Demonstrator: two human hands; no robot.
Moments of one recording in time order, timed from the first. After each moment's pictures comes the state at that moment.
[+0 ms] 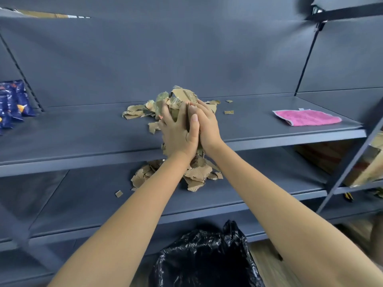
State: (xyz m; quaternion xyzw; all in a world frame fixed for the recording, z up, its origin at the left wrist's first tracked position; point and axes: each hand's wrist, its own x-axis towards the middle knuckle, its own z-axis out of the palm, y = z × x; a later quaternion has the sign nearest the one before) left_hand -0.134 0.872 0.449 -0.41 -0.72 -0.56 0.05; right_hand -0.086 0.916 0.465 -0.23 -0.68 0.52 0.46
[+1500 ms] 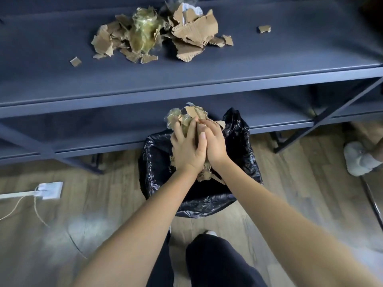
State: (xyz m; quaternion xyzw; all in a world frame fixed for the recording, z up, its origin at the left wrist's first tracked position) left_hand -0.045 0.809 0.093 -0.34 -0.85 -0.36 -0.19; right_hand -0.001 0.859 0.102 -0.45 -0.58 0.62 0.26
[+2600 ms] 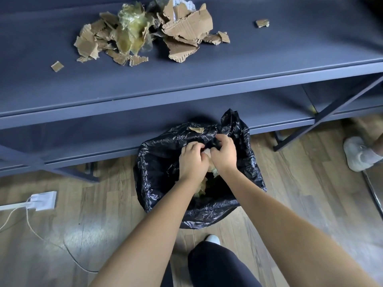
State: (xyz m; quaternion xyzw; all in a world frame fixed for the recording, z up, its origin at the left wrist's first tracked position) left_hand -0.053 0.833 0.039 -0.41 -0.83 -0.27 -0.25; right_hand 0.013 0.891 0.041 -0.59 -0.64 0.46 0.16
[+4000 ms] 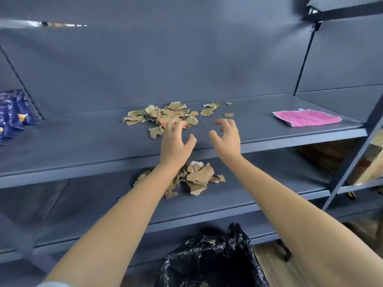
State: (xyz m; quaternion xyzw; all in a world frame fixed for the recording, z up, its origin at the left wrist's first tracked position) left_hand -0.177 0.886 0.423 -0.53 -0.70 -0.48 0.05; right_hand -0.065 0.964 0.423 -0.39 -0.74 0.29 0.46
